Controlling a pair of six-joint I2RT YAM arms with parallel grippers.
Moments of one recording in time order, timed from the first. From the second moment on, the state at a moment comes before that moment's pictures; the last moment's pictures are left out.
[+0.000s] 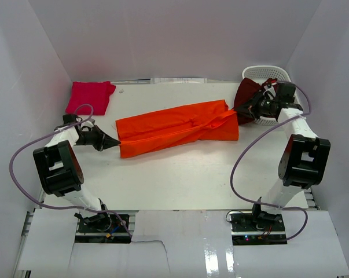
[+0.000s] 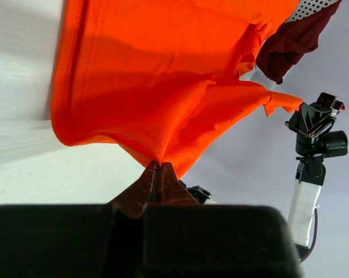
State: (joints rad) left arm 0.33 1.65 1.03 -0.69 0.88 -0.52; right arm -0.16 1.69 1.27 -0.34 -0.84 0.65
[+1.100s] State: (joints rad) left arm 0.34 2.07 1.39 -0.65 0.87 -0.55; right arm -0.04 2.26 1.86 -0.40 -0.87 0.69
